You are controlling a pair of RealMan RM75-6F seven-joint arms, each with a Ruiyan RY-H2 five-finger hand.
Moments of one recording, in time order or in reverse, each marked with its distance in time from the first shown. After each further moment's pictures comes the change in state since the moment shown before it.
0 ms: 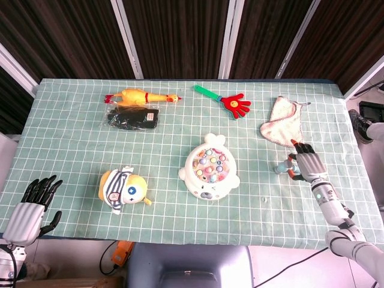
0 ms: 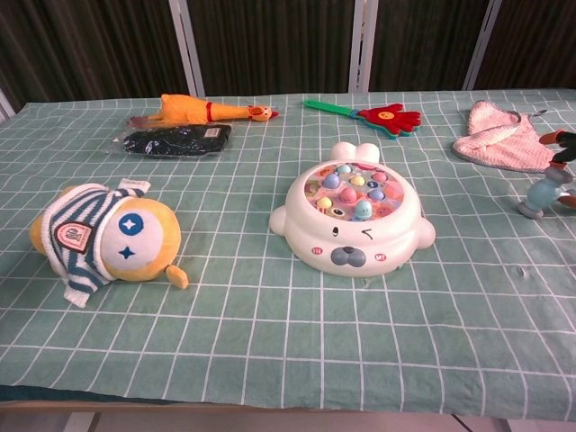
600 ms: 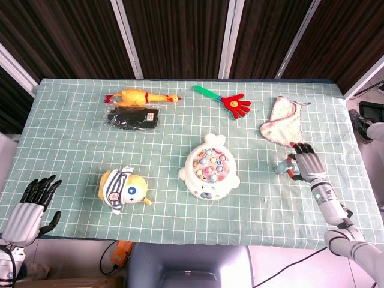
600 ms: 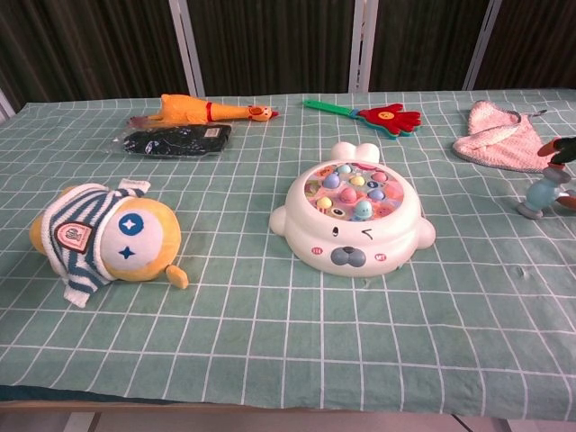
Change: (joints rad) left arm 0.002 0.003 0.001 0.000 0.003 0.007 -0.008; right arm 0.002 -0.009 0.000 0.007 0.007 -0.002 -0.029
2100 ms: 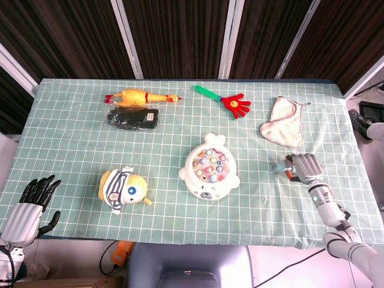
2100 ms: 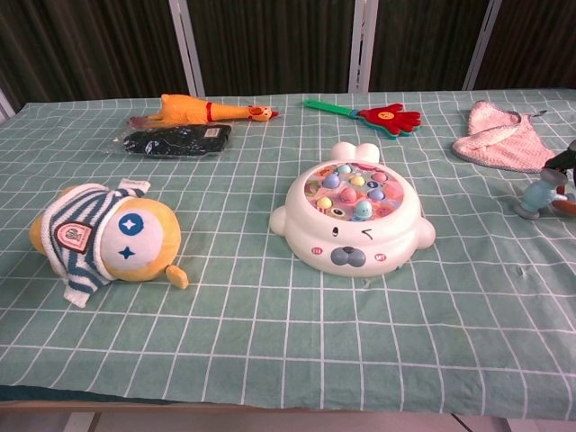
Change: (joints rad) left arm 0.003 0.004 0.000 0.000 0.002 0.006 -0.009; right arm -0.002 -0.035 -0.023 0.035 -0.035 0.034 -0.013
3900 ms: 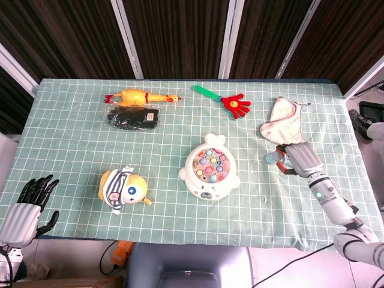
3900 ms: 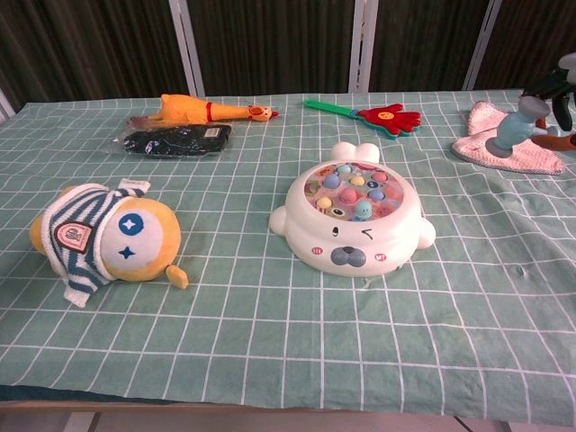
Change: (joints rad) left arm 0.006 0.007 -0.002 -0.005 0.010 0.019 -0.017; right arm 0.030 0.338 0.053 -0.551 -0.030 0.117 -0.145
